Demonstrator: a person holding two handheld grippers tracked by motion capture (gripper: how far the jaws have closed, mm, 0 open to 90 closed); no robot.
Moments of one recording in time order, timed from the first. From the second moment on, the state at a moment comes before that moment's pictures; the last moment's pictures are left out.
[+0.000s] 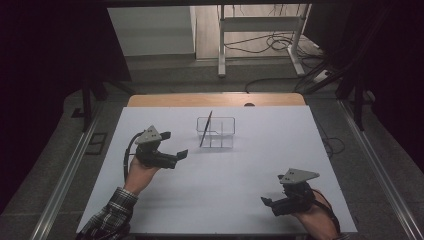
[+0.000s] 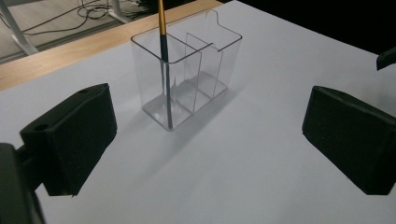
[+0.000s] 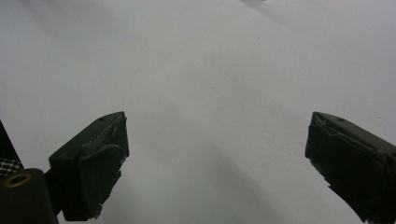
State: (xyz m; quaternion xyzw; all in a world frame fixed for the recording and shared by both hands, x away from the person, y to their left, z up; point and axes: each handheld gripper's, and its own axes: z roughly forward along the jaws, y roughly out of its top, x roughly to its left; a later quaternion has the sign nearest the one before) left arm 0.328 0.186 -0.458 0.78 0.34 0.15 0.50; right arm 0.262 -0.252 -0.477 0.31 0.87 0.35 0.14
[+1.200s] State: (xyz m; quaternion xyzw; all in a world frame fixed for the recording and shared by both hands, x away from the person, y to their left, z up) left arm 0.297 0.204 -0.461 0.78 0.35 0.15 0.50; right arm 0.262 -0.253 -0.476 0.31 0.87 0.36 0.14
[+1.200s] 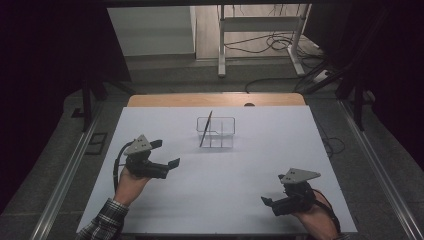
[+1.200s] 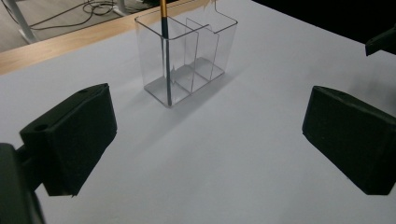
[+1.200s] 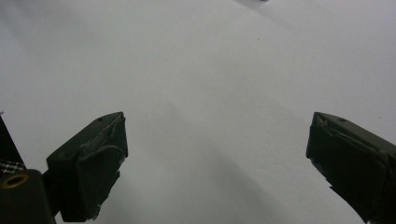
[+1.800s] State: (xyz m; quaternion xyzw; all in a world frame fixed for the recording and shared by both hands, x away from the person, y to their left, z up) left arm 0.285 0.210 -0.466 0.78 0.36 0.15 0.49; right arm 0.261 -0.253 -0.476 0.31 0.87 0.36 0.14
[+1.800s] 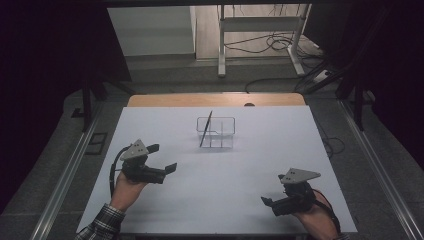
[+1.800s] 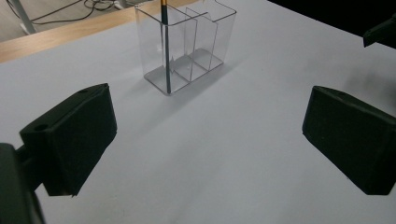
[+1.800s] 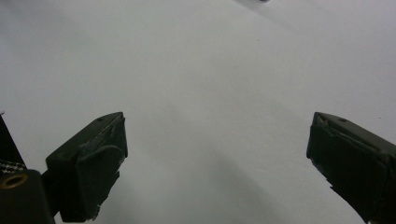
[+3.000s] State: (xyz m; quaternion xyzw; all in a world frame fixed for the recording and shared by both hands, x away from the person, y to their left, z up) left arm 0.259 0.227 -0.470 0.78 0.37 0.16 0.48; right arm 0.262 -0.253 -0.476 0.31 0.87 0.36 0.13
